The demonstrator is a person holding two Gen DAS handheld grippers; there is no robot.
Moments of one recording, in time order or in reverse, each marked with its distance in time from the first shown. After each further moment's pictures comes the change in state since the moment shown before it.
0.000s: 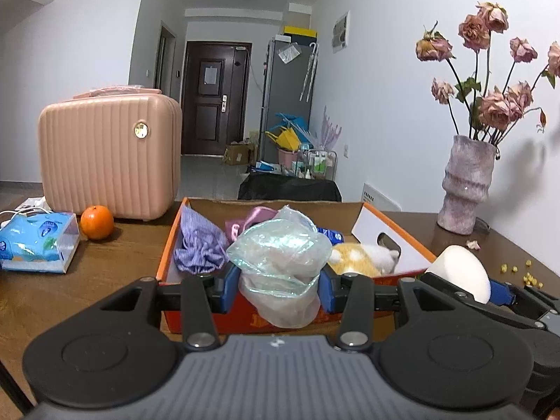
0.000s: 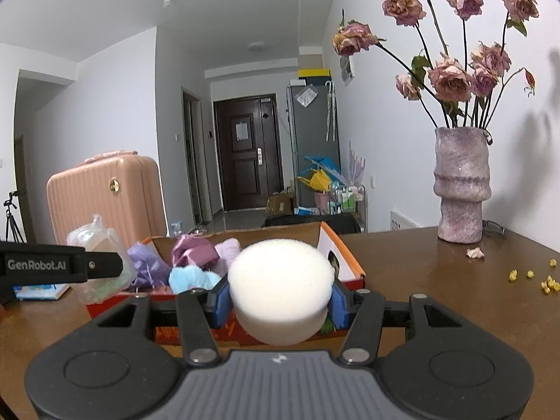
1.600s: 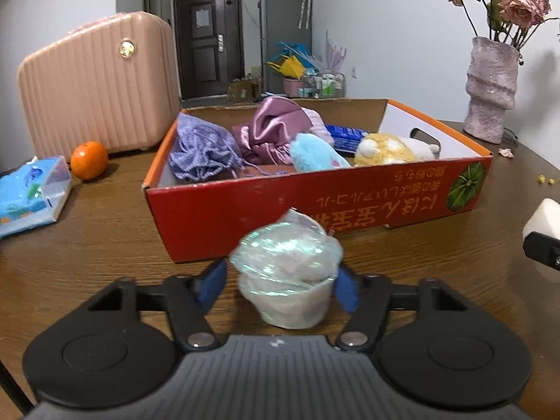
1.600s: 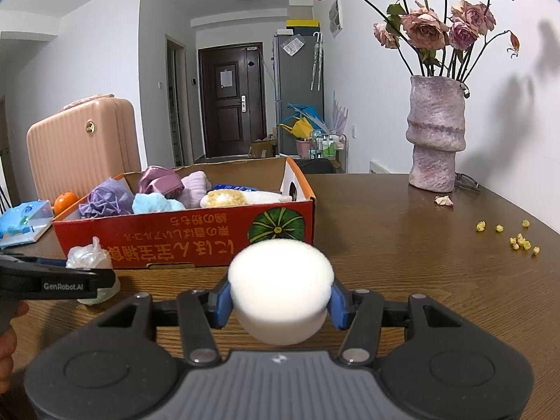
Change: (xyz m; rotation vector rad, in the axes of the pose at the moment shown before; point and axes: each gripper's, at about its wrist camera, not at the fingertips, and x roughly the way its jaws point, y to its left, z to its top) left arm 0.058 0.013 -0.053 0.111 0.257 0.038; right arm -0.013 -0.031 -0.026 -0.023 0.197 -0.066
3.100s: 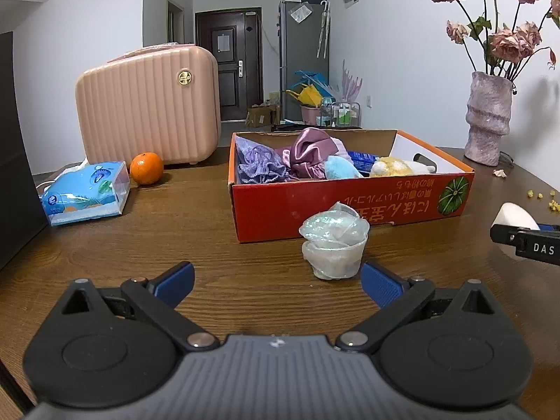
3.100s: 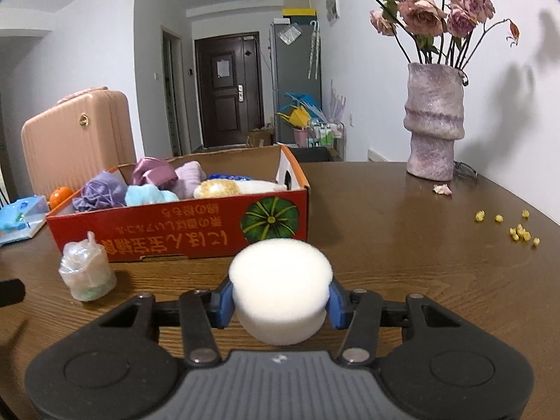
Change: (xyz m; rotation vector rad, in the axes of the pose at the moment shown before) left arm -0.089 0.029 -0.033 -0.039 -0.106 0.058; right arm 0.005 -0.007 0.001 0.011 0.043 -0.003
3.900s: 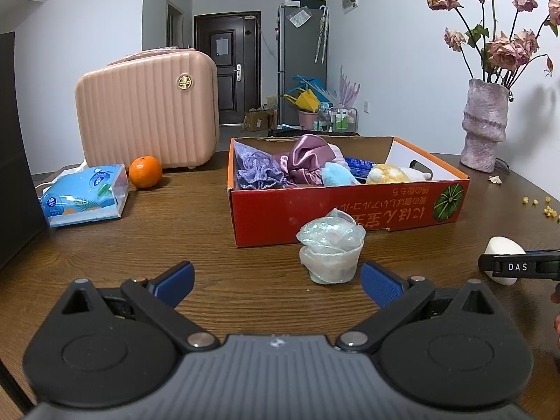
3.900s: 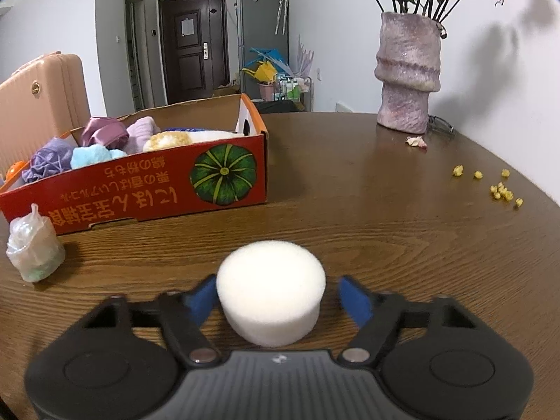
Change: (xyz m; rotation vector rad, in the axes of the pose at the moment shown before) left arm -0.007 0.001 0.002 -0.009 -0.018 -0.013; right arm 0.032 -0.011 -0.006 0.038 0.169 -0.119
